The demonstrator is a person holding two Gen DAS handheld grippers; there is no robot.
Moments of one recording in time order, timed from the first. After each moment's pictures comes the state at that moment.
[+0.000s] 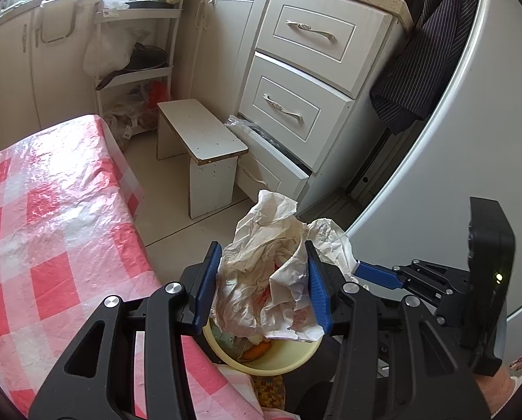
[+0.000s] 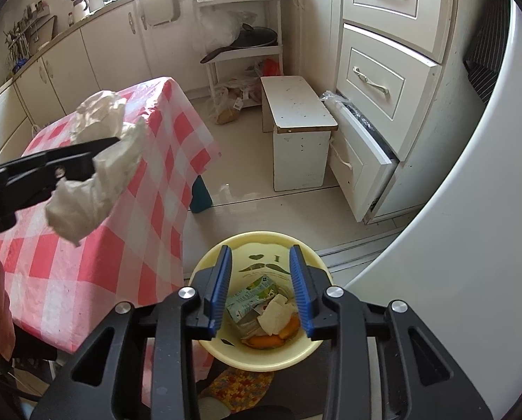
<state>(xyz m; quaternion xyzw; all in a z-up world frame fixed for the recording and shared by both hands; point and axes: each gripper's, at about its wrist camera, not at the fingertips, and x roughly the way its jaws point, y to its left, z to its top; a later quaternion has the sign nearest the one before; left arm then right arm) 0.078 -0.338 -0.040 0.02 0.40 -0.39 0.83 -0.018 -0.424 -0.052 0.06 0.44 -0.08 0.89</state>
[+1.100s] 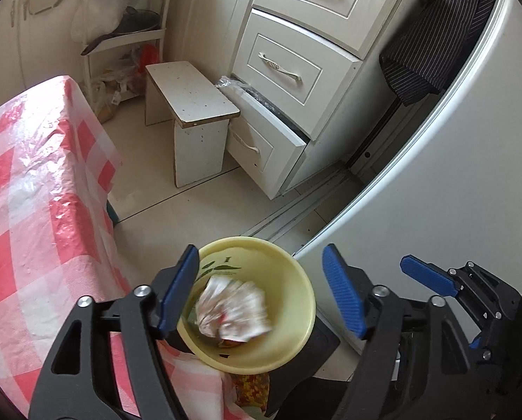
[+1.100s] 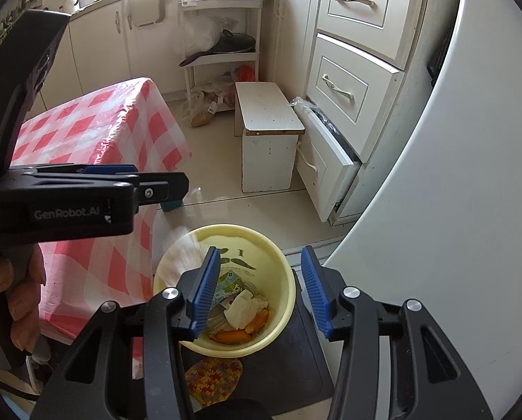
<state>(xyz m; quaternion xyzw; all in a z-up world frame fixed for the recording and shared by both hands) 0.085 -0.392 -0.084 0.02 0.46 -0.38 0.80 -0.045 -0.432 -0.047 0.02 0.44 -0.13 0.89</state>
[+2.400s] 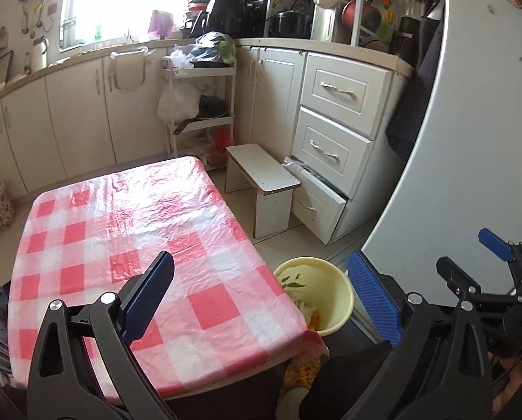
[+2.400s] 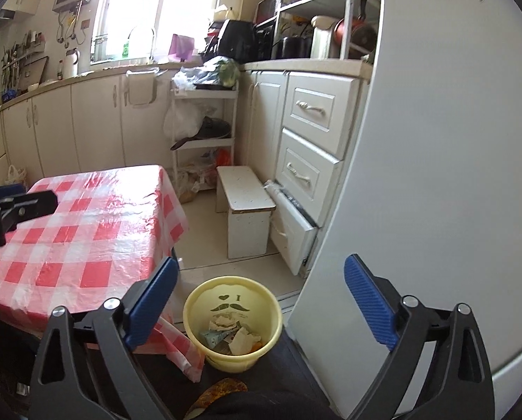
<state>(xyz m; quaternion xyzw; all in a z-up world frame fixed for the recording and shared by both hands) -0.042 -0.204 0.062 0.04 0.32 -0.28 0.90 -0.159 -0.347 0.068 0.00 0.28 -0.21 0.94</state>
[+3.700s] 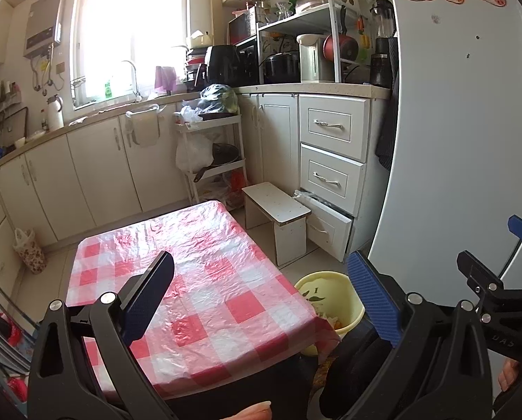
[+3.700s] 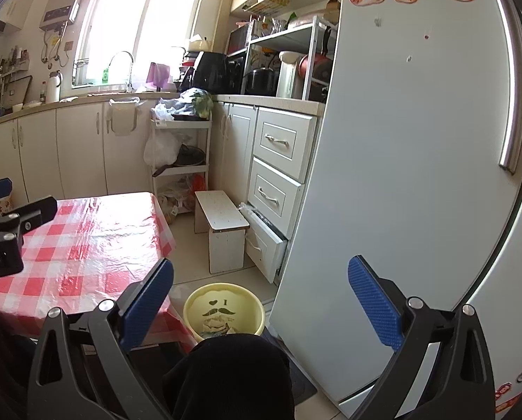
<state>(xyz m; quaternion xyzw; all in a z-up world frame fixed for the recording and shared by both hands) -0.137 -0.169 0.122 0.09 0.22 -0.26 0.94 -0.228 -0.289 0.115 -0.01 0.23 -0.27 0.93</state>
